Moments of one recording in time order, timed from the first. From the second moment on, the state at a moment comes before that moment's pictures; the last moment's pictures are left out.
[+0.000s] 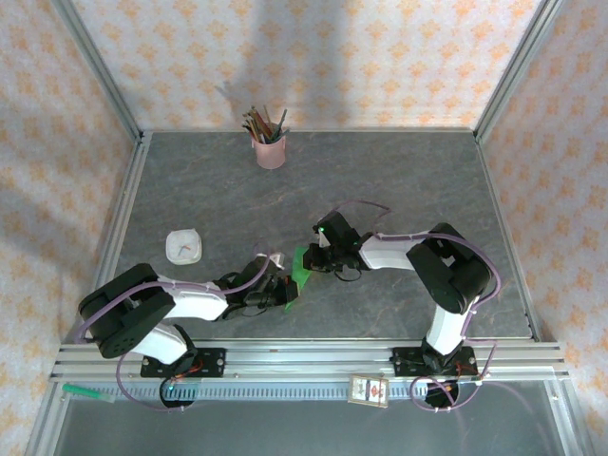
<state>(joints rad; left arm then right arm) -0.81 1.46 0.34 0.36 0.17 -0.98 0.72 1.79 0.85 -0.03 -0.36 0.73</state>
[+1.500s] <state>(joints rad) -0.88 1.38 0.40 0.20 0.13 -0.87 0.72 1.79 0.85 -0.03 -0.36 0.73</state>
